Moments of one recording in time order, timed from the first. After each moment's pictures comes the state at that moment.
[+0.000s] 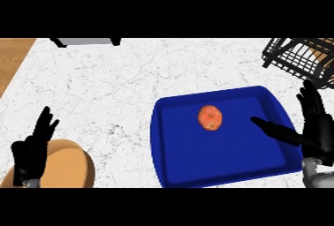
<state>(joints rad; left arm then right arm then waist) 0.07 0.36 -0.04 -1.44 0.09 0.28 -0.02 -0.07 -0.44 0.15 -1.58 -0.10 -0.61 0.11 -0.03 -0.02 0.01</state>
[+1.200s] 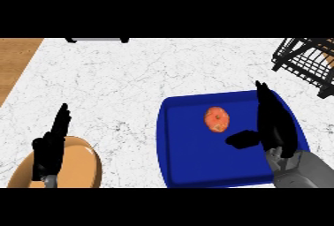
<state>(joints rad) 0.05 0.28 -0.09 -1.46 0.03 0.29 0.01 -0.37 -0.57 0.60 -1.70 0.54 -0.29 1.14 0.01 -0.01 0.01</state>
